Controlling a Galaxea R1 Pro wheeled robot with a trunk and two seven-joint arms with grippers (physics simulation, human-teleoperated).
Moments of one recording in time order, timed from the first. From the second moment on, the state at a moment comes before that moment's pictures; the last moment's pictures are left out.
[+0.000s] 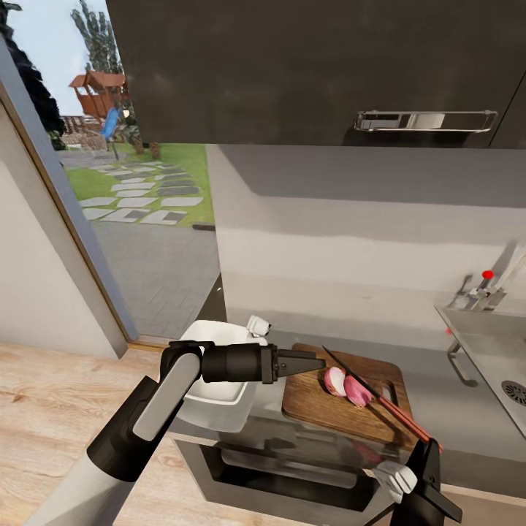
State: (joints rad) left arm -0.64 0.02 -0.48 -1.50 0.96 0.93 -0.67; right arm 0.12 -0.08 0.44 -1.43 0.75 0.72 -1.29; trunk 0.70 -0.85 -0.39
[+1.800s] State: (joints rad) left arm -0.64 0.02 -0.48 -1.50 0.96 0.93 -0.67; right arm 0.12 -0.08 0.44 -1.39 0.75 0.75 -1.26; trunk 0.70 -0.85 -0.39
